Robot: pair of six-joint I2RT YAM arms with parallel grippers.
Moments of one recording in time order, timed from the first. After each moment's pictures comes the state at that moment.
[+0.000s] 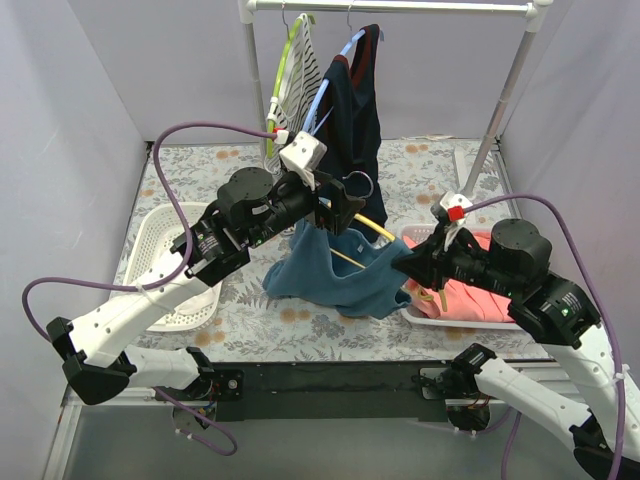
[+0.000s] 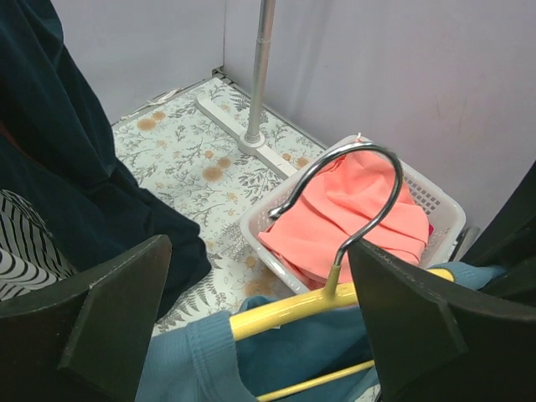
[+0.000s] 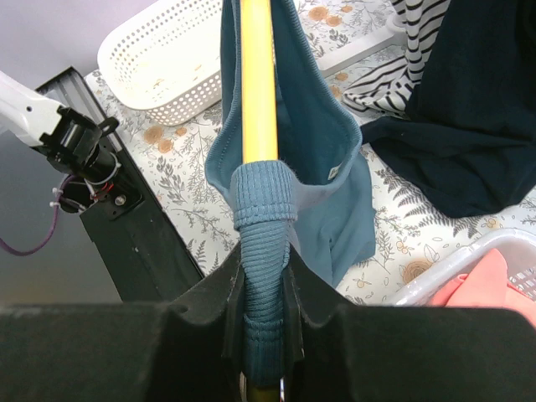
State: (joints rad) left arm -0.93 1.22 1.43 -0.25 -0.06 -0.17; right arm 0.68 0.70 1.14 -0.72 -0.36 0.10
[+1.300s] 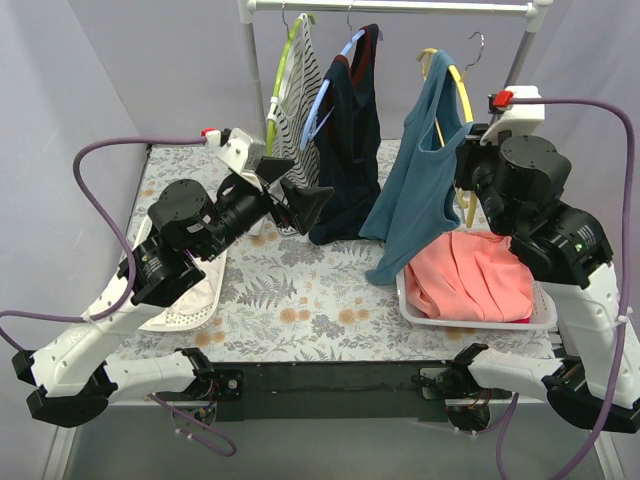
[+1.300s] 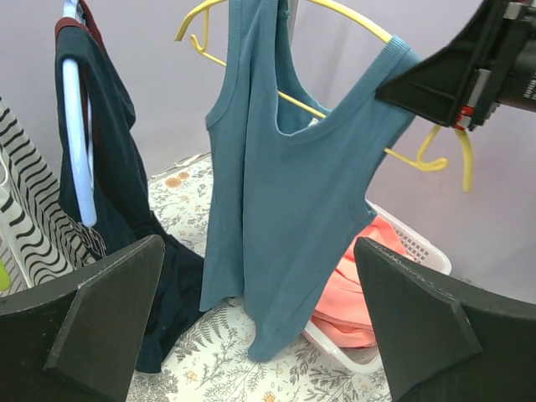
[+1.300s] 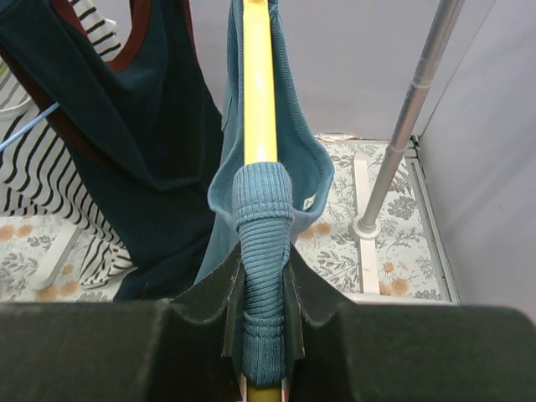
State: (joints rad) left arm -0.93 1.04 1.44 -0.25 -0.11 -0.15; right arm 0.68 1.09 1.77 -0.84 0.61 0.13
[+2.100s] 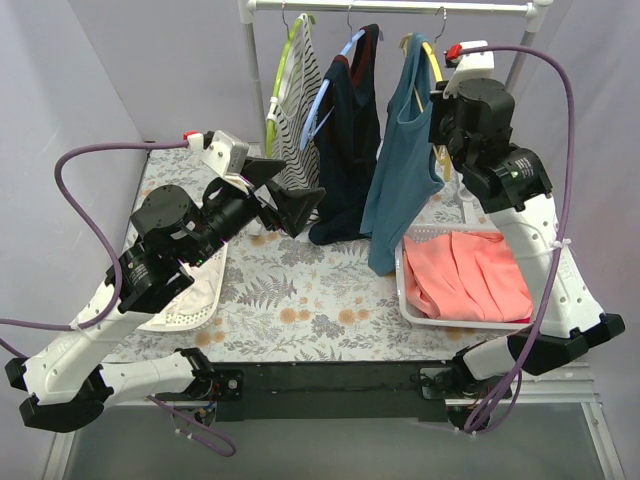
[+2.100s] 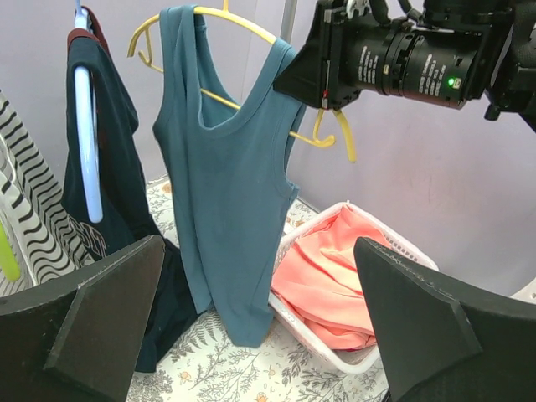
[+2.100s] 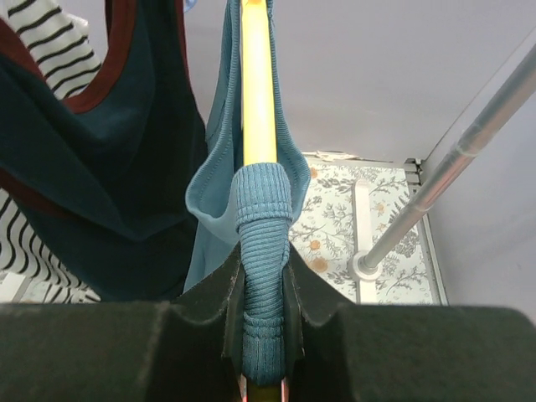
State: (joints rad) left arm -0.93 1.00 1.44 -0.27 -0.12 -0.17; right arm 0.52 1.42 1.91 -0.70 0.45 0.03
